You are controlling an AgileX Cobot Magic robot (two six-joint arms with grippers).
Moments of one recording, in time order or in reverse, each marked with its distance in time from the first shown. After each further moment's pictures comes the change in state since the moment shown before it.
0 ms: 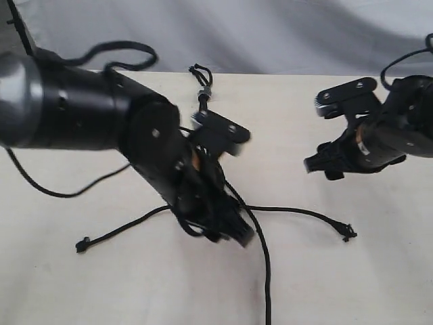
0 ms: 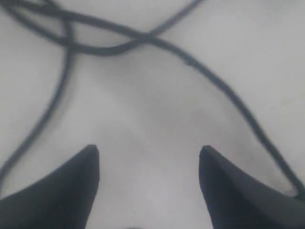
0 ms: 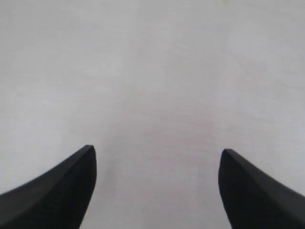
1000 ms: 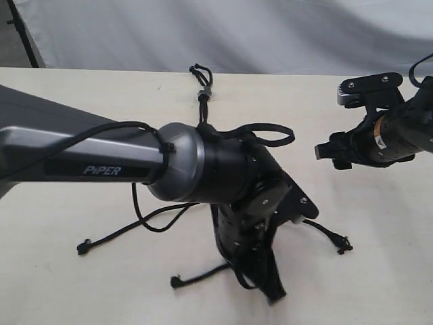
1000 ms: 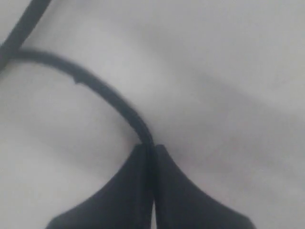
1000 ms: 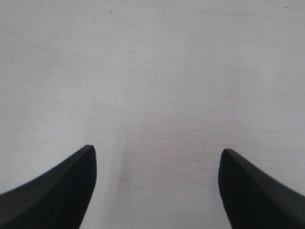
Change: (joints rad) left arm -0.173 0.292 -0.275 0.263 0.232 -0.084; right arm -0.090 -0.002 0.015 0.010 -0.134 0.032
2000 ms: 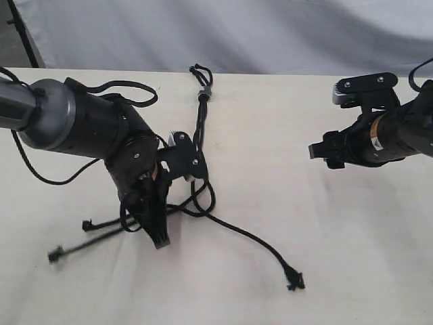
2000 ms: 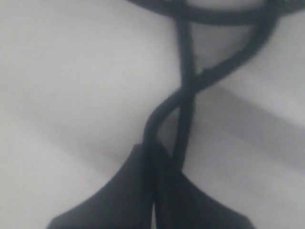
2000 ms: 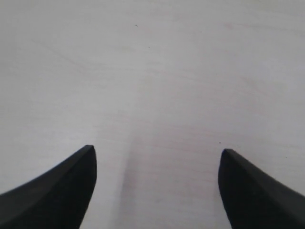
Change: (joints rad) left arm 0.332 -0.129 0.329 0.121 -0.215 0.286; right arm 0.000 0.000 0.017 0.000 -0.084 0.000
